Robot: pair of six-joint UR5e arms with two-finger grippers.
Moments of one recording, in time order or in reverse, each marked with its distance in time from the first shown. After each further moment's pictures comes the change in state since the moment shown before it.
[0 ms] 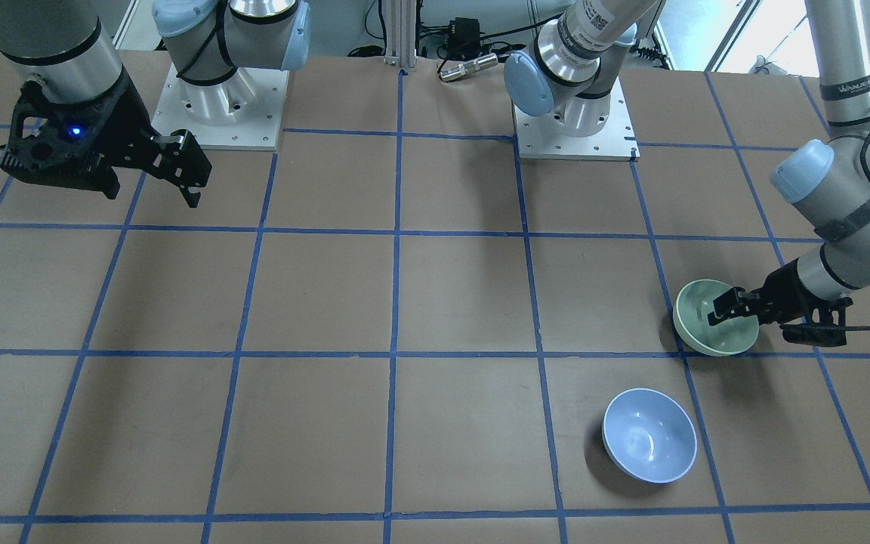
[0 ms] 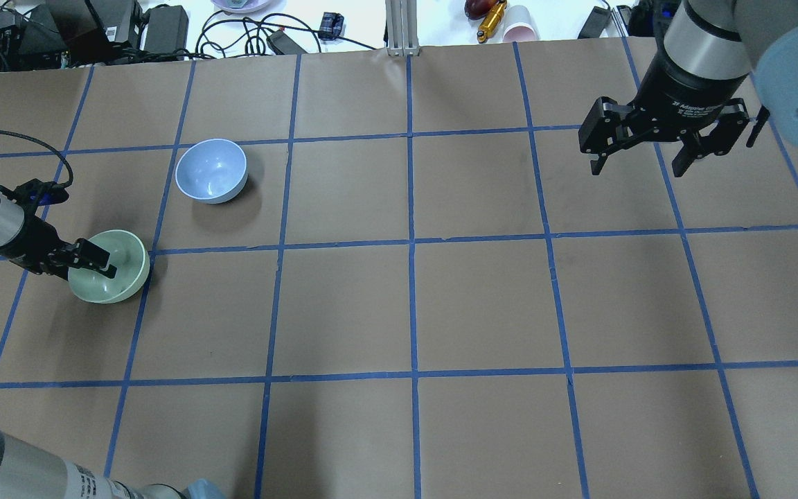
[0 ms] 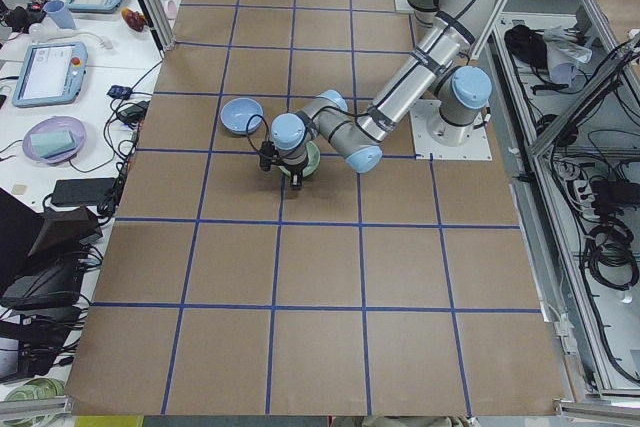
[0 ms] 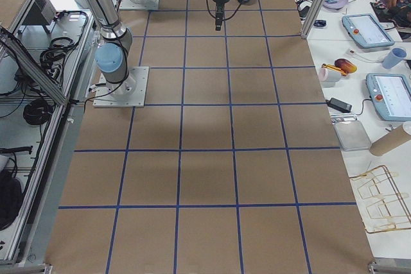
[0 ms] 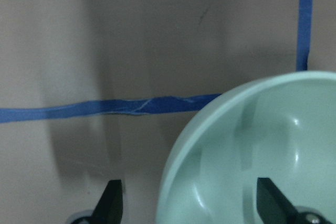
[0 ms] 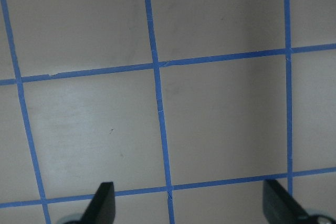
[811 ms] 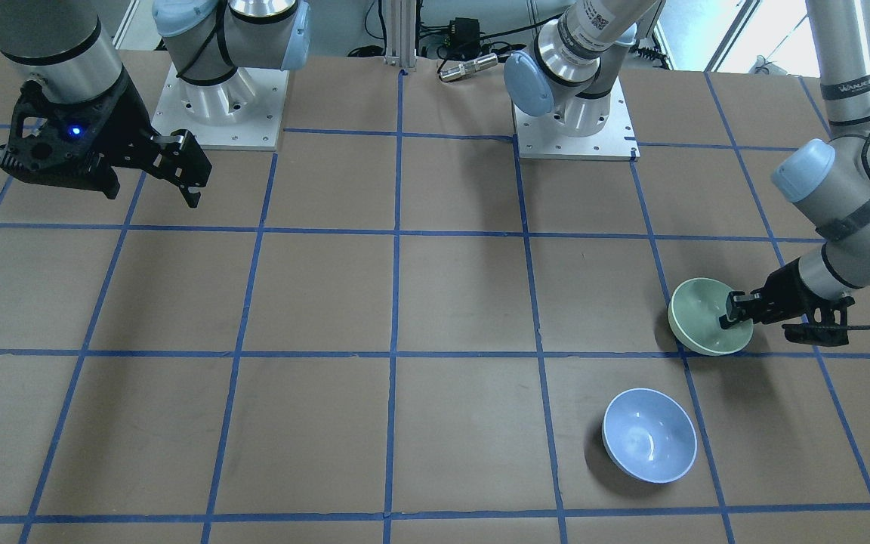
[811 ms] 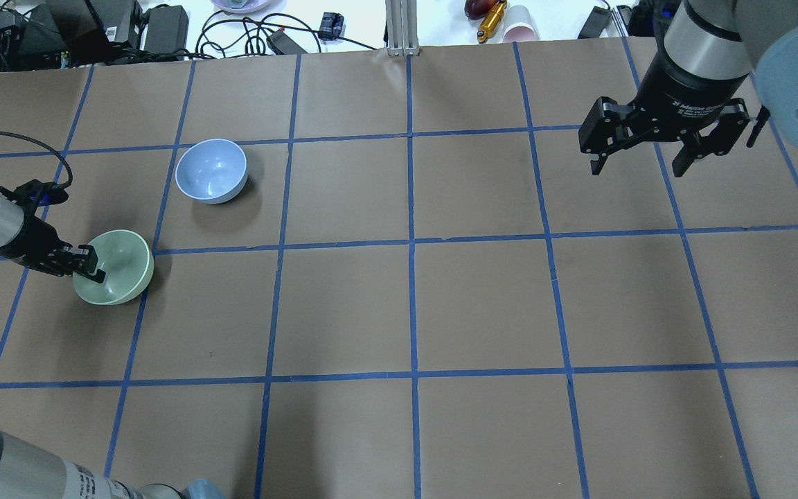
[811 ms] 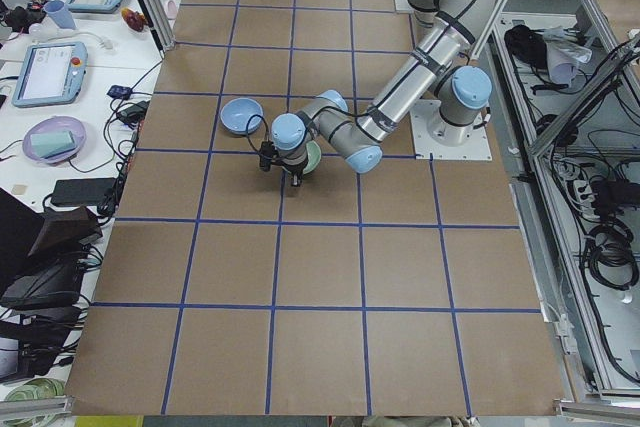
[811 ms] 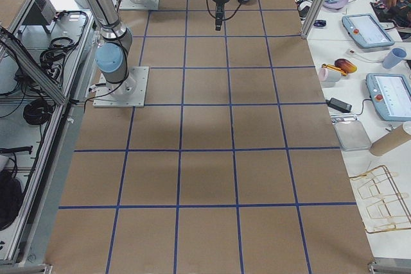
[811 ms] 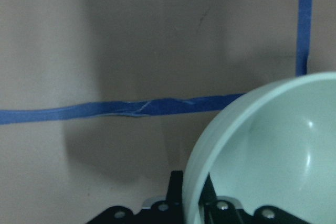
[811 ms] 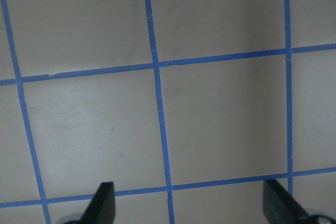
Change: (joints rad) left arm 0.003 0.000 0.002 0.000 -0.004 -0.002; right arm 0.000 0.000 0.000 0.000 0.000 0.000
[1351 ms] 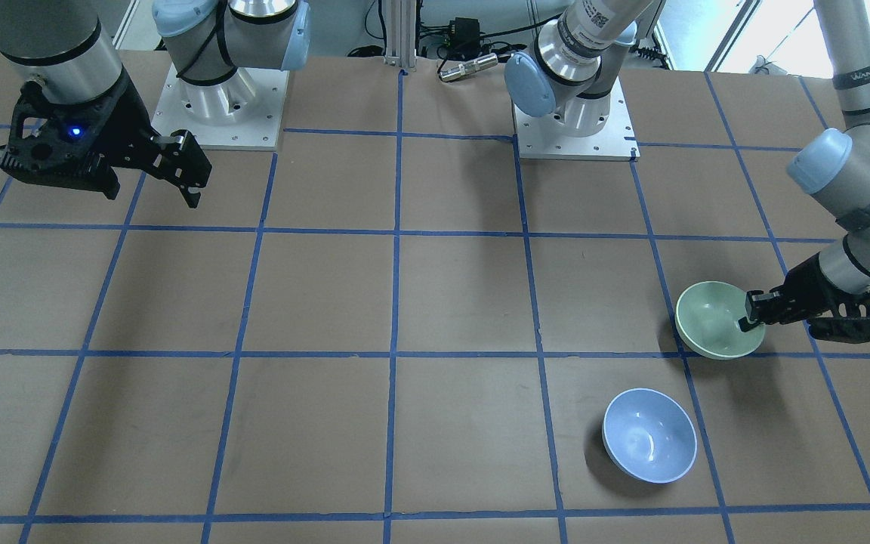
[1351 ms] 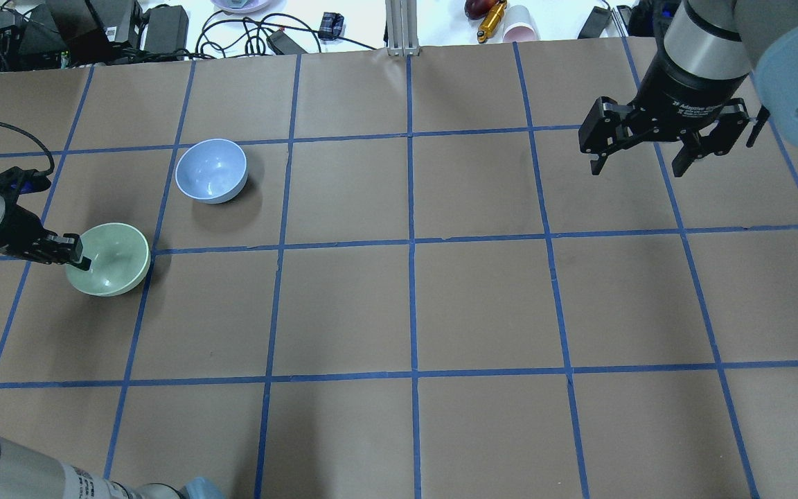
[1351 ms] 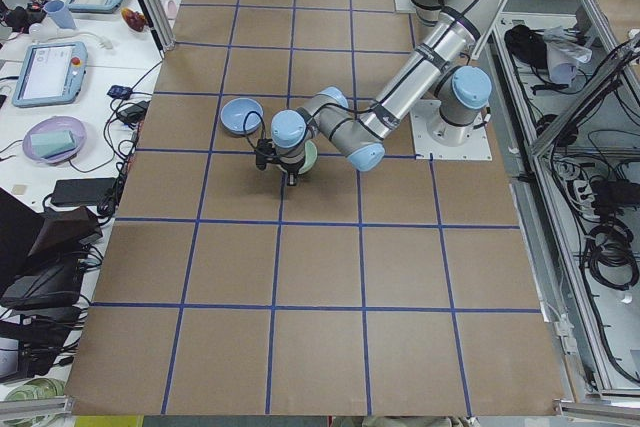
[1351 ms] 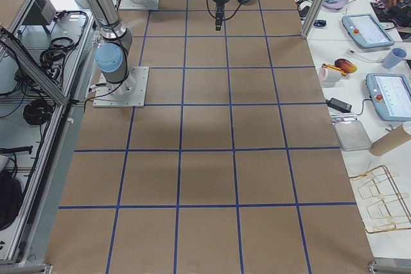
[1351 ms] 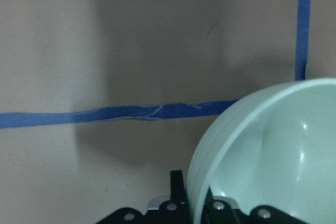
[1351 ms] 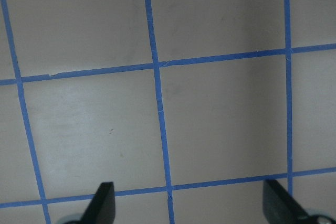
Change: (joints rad) left arm 0.029 0.035 0.040 -0.022 -0.056 0.011; right arm 0.000 0.000 0.000 0.000 0.000 0.000
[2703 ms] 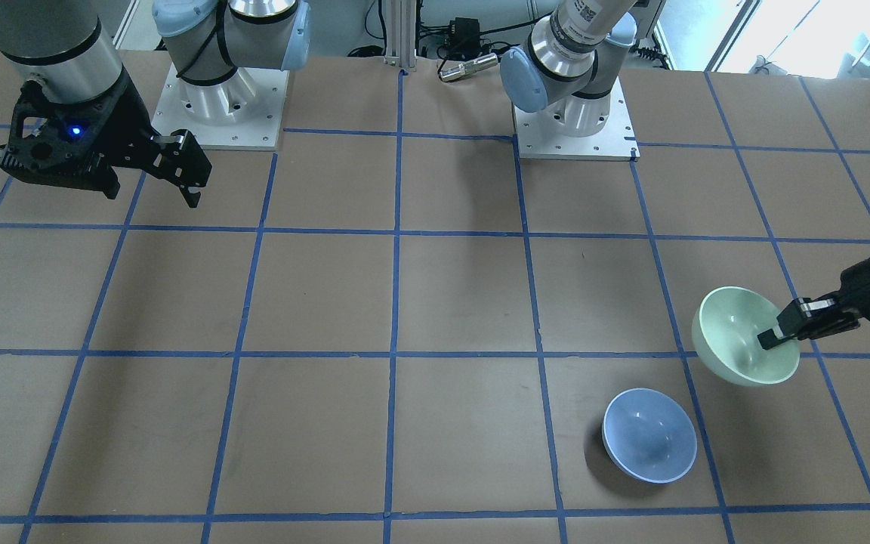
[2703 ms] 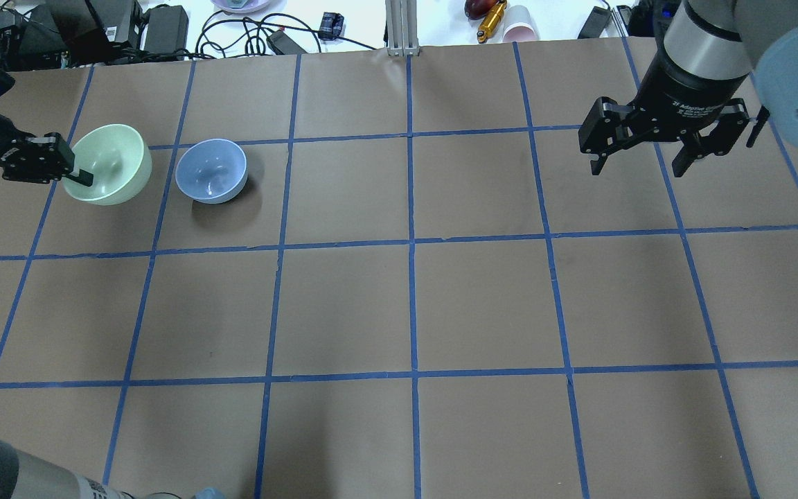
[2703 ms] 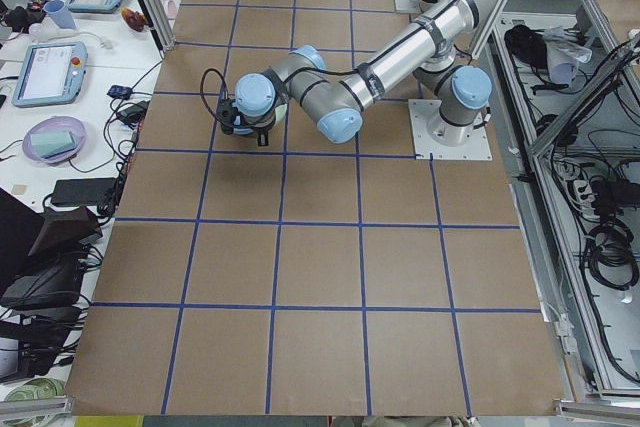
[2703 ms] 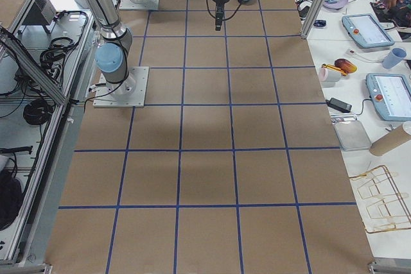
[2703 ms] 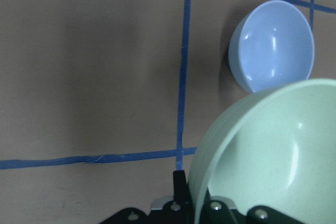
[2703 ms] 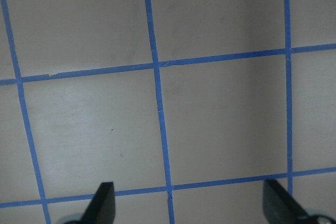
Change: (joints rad) left arm -0.126 0.008 0.321 -0.407 -0.224 -0.227; right arm 0.000 0.000 0.000 0.000 0.000 0.000
